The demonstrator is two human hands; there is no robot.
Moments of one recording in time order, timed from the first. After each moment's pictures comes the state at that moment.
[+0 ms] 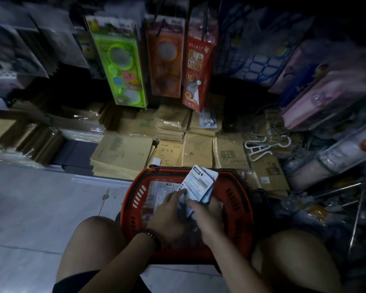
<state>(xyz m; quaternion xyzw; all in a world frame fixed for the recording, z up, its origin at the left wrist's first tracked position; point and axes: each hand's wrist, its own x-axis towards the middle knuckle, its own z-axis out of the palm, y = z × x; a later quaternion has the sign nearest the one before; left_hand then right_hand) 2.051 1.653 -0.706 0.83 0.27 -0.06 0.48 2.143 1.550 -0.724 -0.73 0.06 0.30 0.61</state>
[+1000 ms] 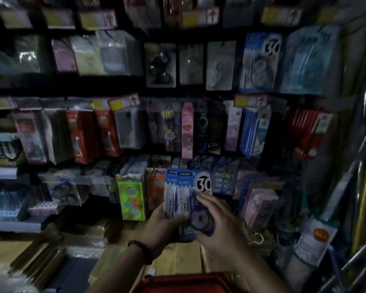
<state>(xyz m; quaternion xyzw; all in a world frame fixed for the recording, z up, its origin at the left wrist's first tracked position) 2.090 1.655 -0.387 0.62 0.15 0.16 0.75 2.212 1.491 -0.406 -0.77 -0.49 -0.09 0.39</state>
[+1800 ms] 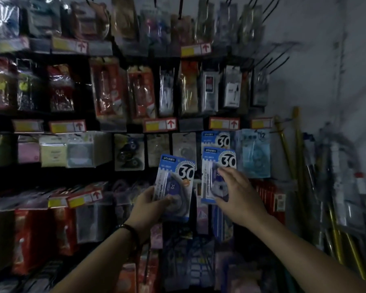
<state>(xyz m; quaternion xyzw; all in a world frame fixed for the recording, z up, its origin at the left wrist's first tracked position) 2.224 1.675 -0.140 0.69 0.05 0.31 0.66 2.359 1.449 -0.122 -0.83 -0.38 -0.32 0.26</state>
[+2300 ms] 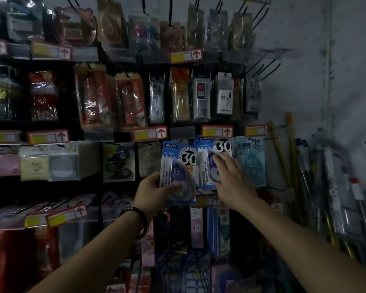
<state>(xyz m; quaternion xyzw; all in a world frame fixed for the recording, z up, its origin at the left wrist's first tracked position) 2.271 1.670 -0.083 0.73 0.02 0.34 0.59 2.409 1.468 -0.073 -0.84 -0.34 -0.37 0.20</state>
